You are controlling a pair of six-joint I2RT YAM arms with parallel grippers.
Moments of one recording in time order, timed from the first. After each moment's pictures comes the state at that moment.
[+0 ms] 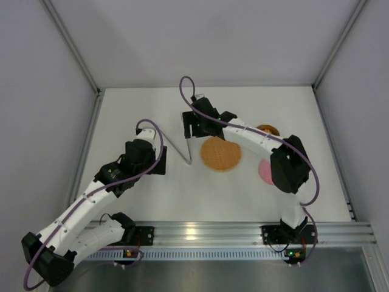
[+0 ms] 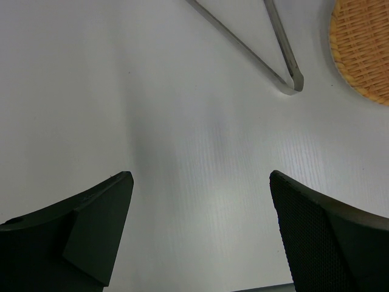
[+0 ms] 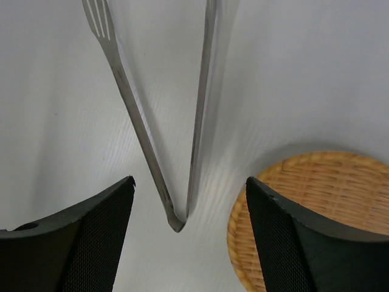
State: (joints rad) left arm -0.61 0.89 0.84 -0.68 -0.33 -0.31; right arm 0.77 2.02 1.69 -0.45 0.10 0.47
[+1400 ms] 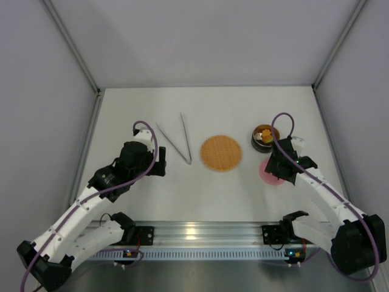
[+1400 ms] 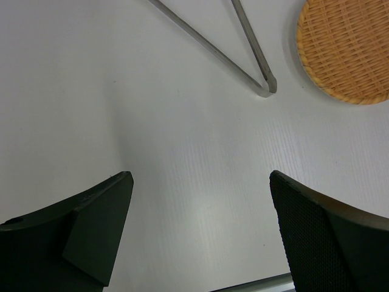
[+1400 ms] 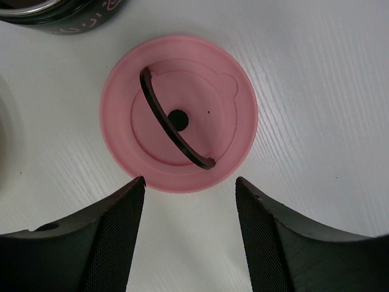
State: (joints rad) left arm -0.62 0.81 0.84 -0.68 -0.28 -0.31; right arm 0.30 1.02 0.67 -0.71 0.40 0.65
